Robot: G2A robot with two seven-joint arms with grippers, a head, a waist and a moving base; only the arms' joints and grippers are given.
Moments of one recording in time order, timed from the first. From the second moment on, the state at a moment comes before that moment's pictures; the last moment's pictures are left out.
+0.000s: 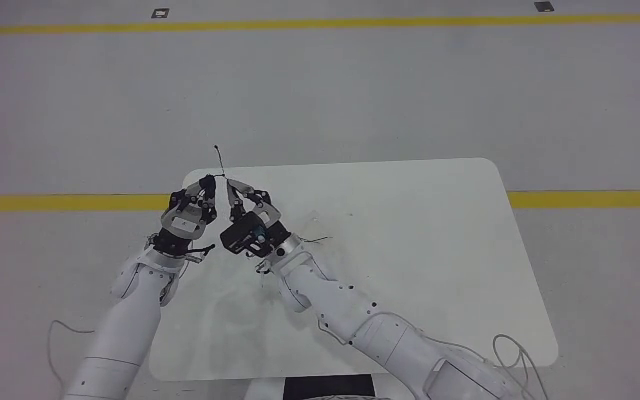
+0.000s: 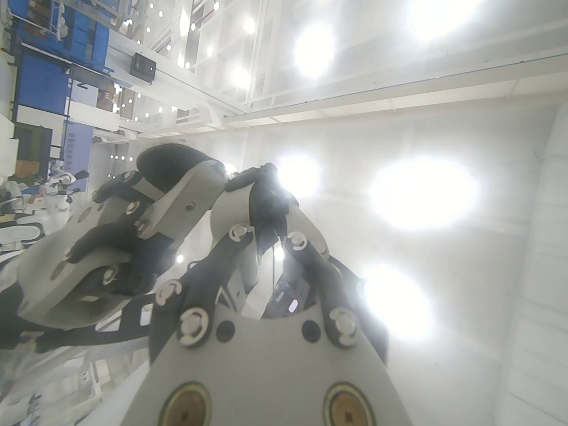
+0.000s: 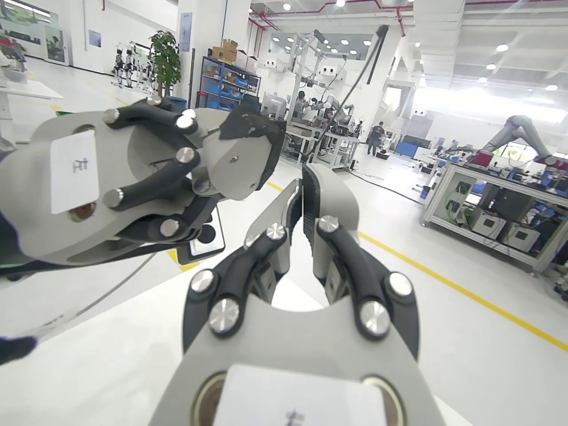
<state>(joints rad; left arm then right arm) 1.51 -1.10 -1.47 -1.51 -1.35 -0.03 -0.98 -1.06 -1.68 0.59 -1.09 -1.57 0.34 -0.50</state>
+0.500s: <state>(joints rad) 1.51 -1.10 -1.47 -1.51 -1.35 -0.03 -0.98 -1.08 -1.64 0.58 -1.09 -1.57 0.34 -0.43</state>
